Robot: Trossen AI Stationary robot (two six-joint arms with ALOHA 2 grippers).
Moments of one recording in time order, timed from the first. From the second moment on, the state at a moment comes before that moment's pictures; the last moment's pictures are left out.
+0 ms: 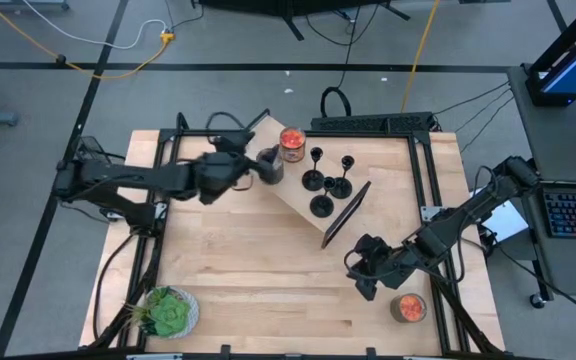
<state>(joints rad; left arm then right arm) 0.02 1.32 1.07 0.09 -0.85 -0.34 0.62 1.26 0.88 -0.45 0.28 1.18</state>
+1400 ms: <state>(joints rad) -0.65 1.44 1.07 -0.09 -0.99 -0.82 0.96 0.90 0.88 -1.02 -0.26 1.93</state>
